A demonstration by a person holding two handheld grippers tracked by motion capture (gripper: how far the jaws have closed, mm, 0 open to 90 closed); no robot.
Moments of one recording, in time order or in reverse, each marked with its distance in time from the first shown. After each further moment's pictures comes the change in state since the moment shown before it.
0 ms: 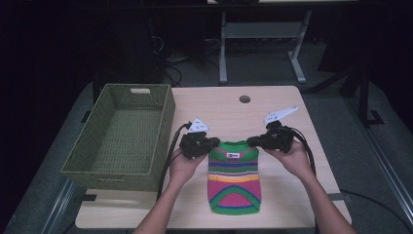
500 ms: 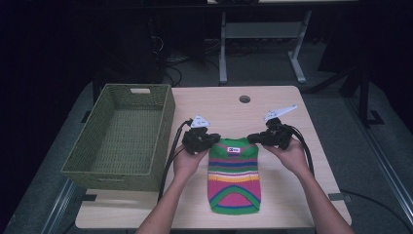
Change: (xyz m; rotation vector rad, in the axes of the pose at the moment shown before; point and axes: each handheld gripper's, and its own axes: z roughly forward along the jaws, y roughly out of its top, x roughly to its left) left arm 0.013 0.003 0.019 0.000 0.028 -0.040; right arm -0.020 -0.003 0.012 -0.011 -0.022 0.055
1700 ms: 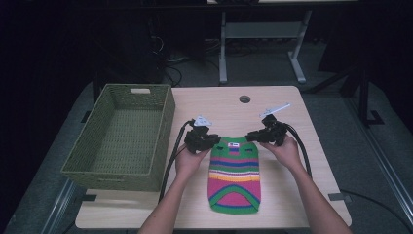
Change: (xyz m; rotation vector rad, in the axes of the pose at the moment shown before) left arm 0.011 -0.008 0.019 0.054 0.006 -0.046; right arm -0.030 -0.002 0.029 0.052 -0.032 0.099
